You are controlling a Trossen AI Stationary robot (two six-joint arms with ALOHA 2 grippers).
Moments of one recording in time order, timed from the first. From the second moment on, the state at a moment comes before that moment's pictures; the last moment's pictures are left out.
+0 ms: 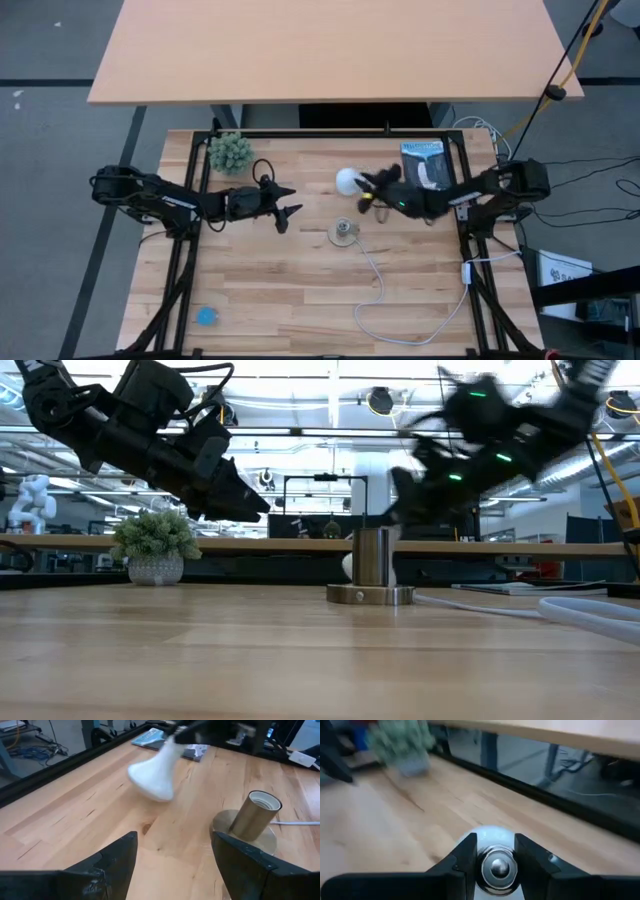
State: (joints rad) left arm 0.08 1.34 0.35 0.64 -0.24 -0.20; right arm -0.12 1.55 0.43 0.75 0.57 0.32
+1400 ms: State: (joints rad) left arm 0.09 1.34 0.35 0.70 -0.25 -0.20; right arm 0.01 1.17 0.73 -0.65 0.24 0.44
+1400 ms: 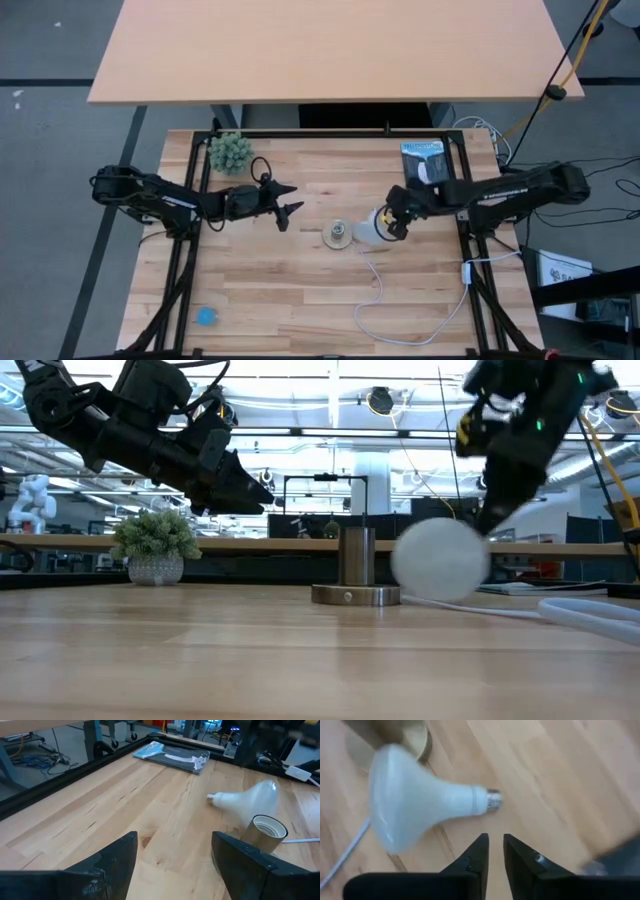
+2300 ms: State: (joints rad) left arm 0.09 1.34 0.35 0.70 -0.25 -0.20; right arm 0.01 1.17 0.88 -1.00 0.24 0.77
